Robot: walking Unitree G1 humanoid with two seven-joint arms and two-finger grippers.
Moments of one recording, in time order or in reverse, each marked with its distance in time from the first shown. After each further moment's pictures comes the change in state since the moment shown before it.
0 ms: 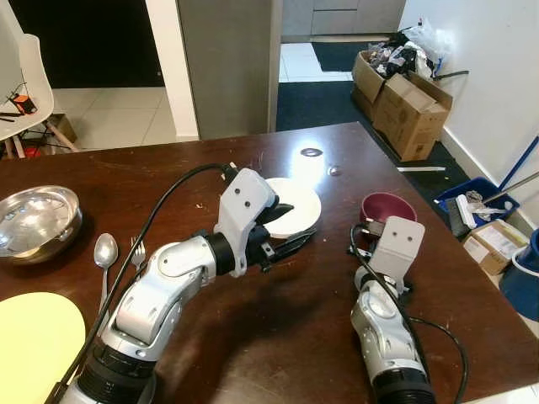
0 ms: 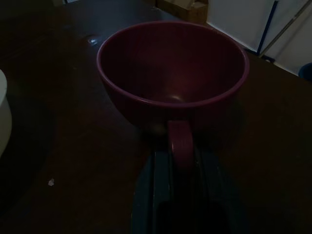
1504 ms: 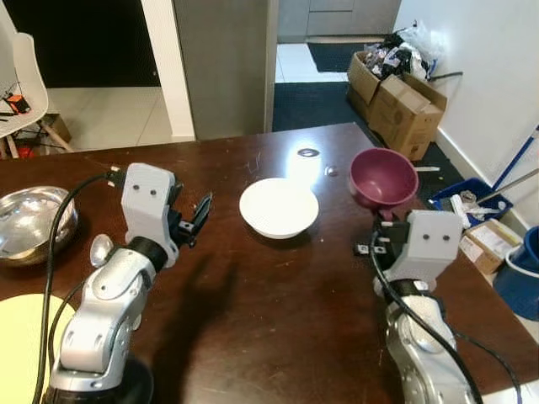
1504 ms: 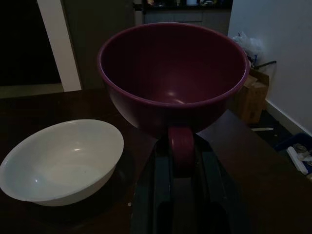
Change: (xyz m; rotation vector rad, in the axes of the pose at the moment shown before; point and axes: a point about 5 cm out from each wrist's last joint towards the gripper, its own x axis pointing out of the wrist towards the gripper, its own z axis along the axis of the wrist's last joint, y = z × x) left arm -0.072 0.049 -0.010 -0.040 -0.005 0.713; right arm -0.059 -0.012 0.069 -0.054 -0.263 0.337
